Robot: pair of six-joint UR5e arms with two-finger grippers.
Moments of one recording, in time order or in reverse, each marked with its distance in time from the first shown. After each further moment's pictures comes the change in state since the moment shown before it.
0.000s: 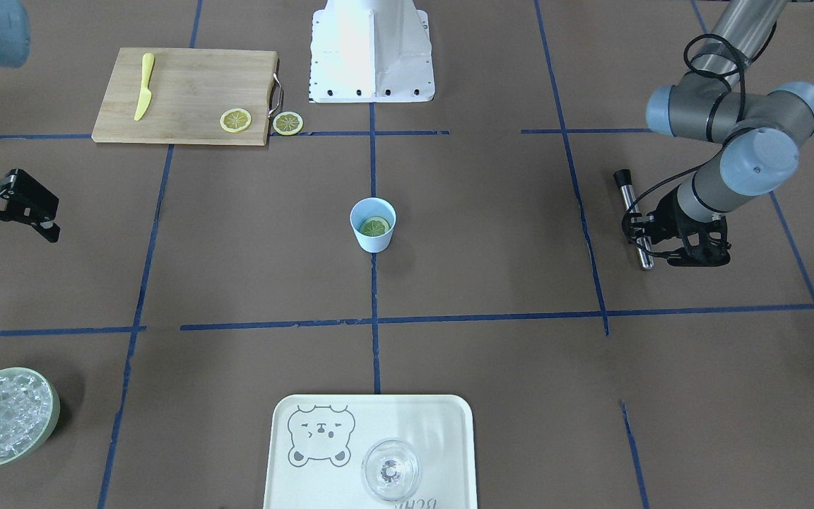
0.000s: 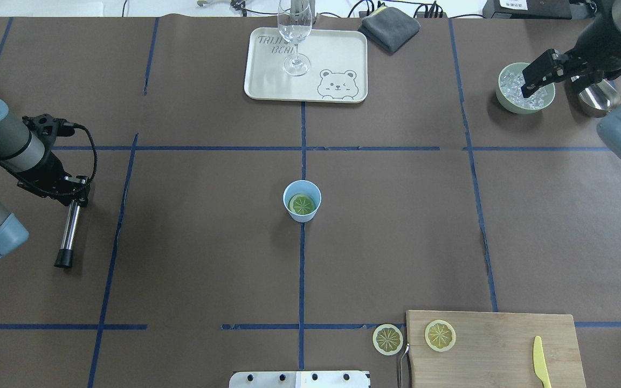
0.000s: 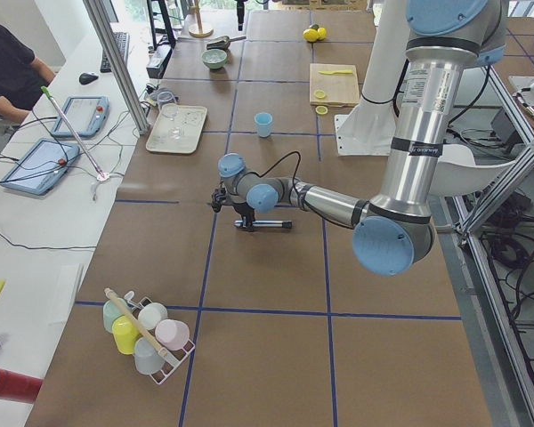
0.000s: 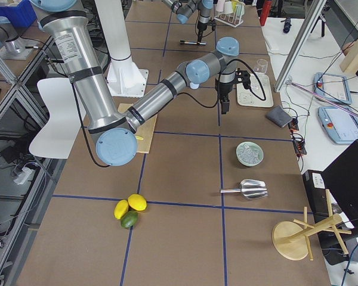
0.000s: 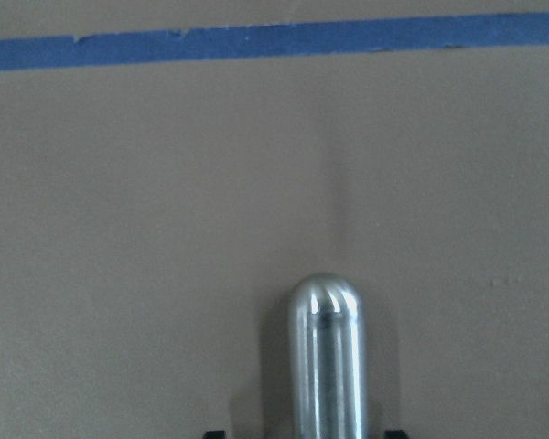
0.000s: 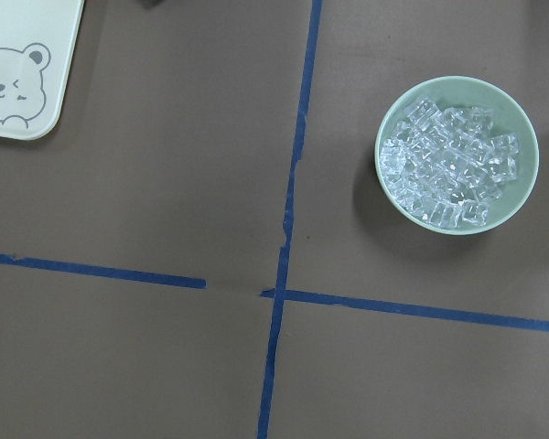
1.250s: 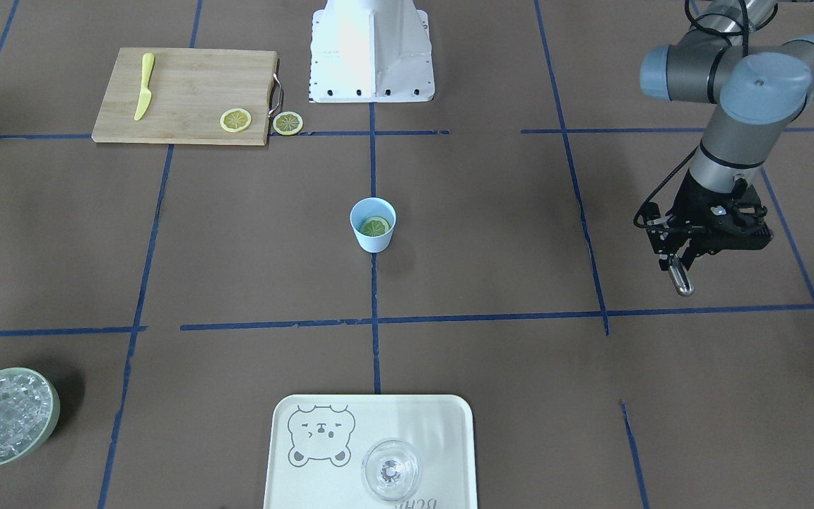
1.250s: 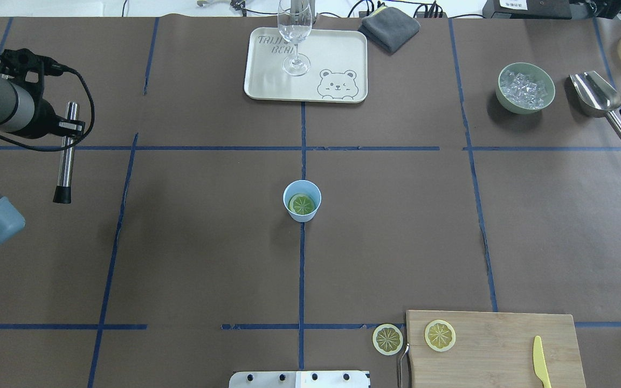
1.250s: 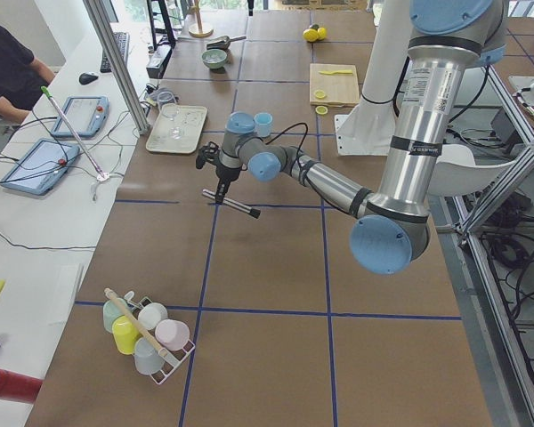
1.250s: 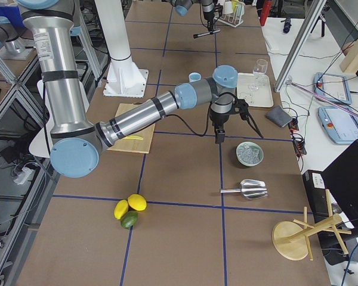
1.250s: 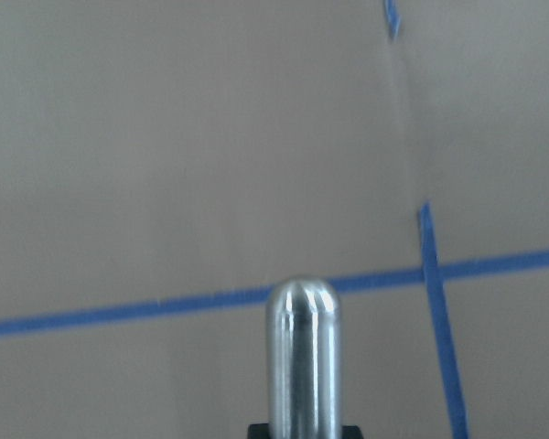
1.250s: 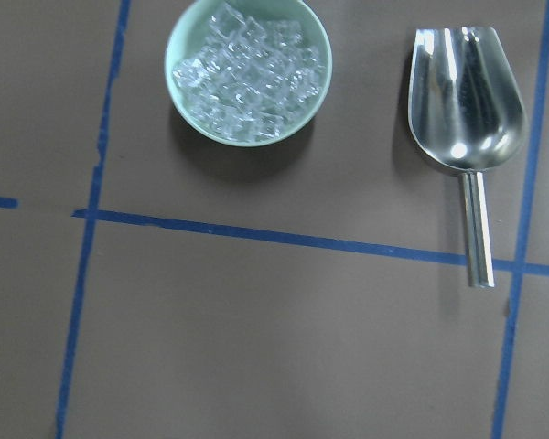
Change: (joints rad) left arm -0.035 -0.052 -0.228 0.006 0.433 -0.002; right arm 0.210 -0.256 -0.008 -0.001 0.081 -0.332
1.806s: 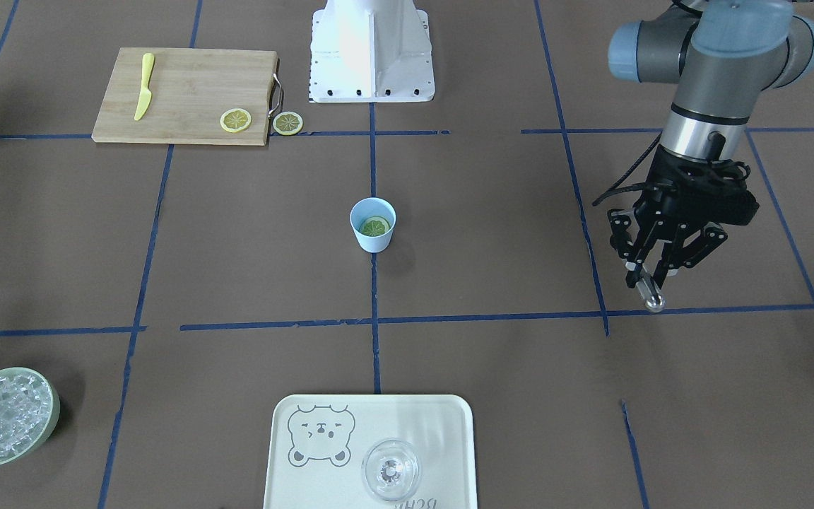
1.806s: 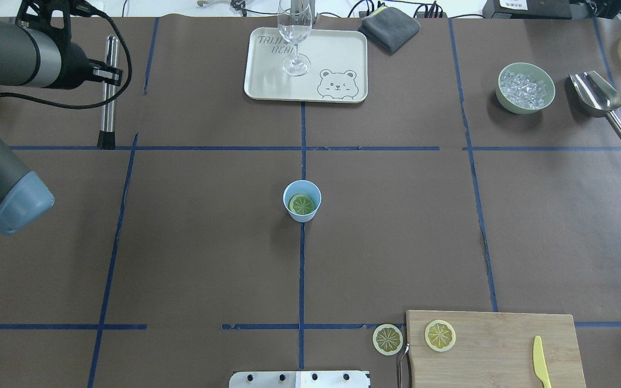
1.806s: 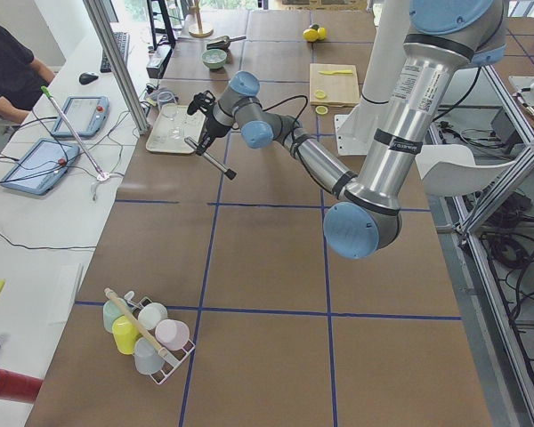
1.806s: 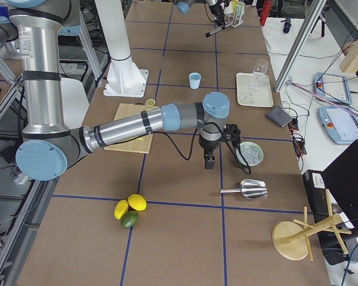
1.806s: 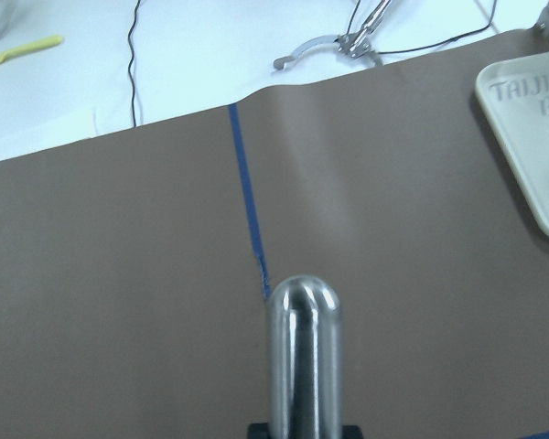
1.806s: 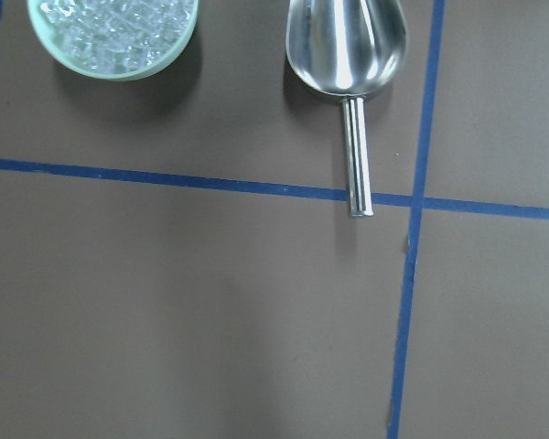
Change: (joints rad) left arm 0.001 -0.133 -0.046 -0.142 0.073 0.056; right arm 0.150 -0.089 -0.108 0.009 0.056 -0.185
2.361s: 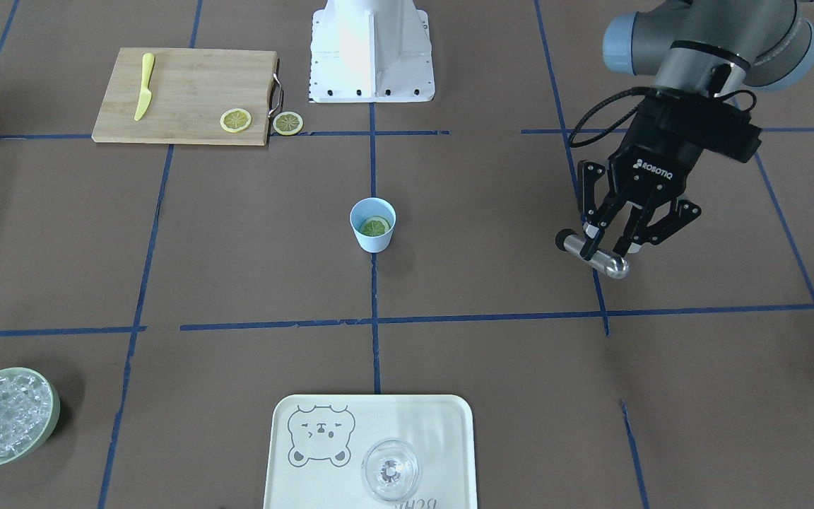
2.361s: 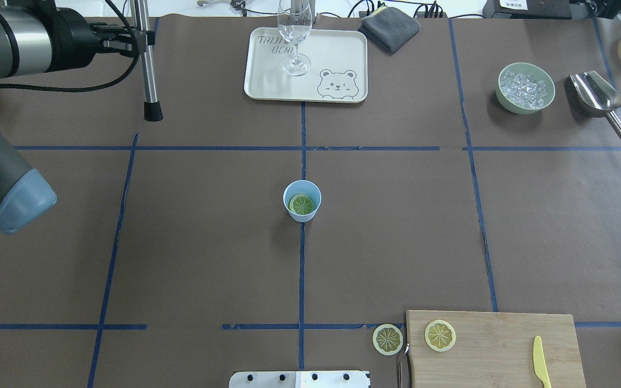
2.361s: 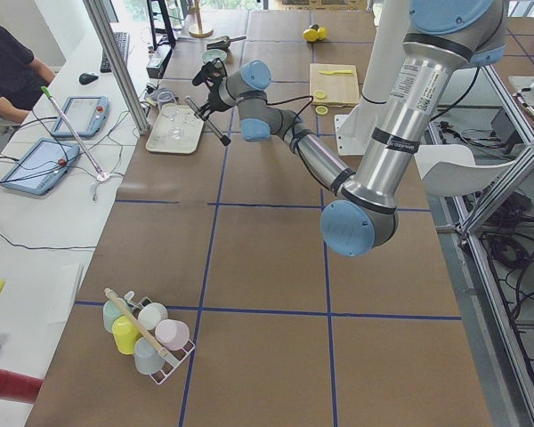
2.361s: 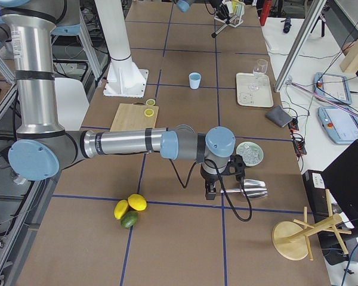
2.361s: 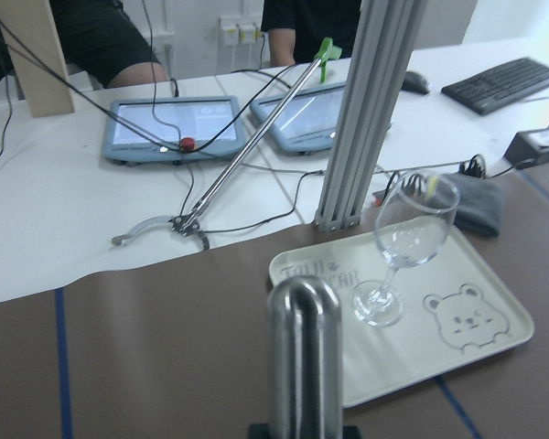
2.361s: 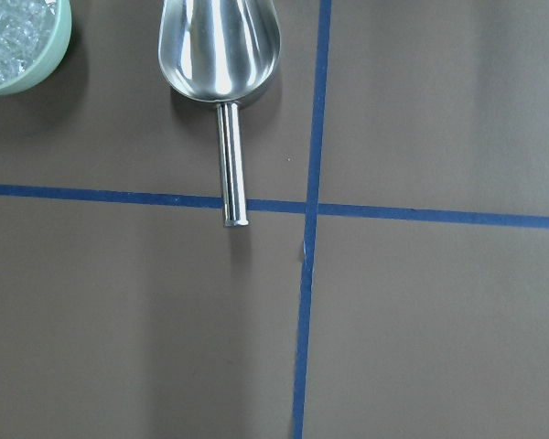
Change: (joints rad) left arm 0.003 -0.012 -0.019 -0.358 0.004 -0.130; right arm 0.091 0.020 -0.158 0.101 0.004 -0.089
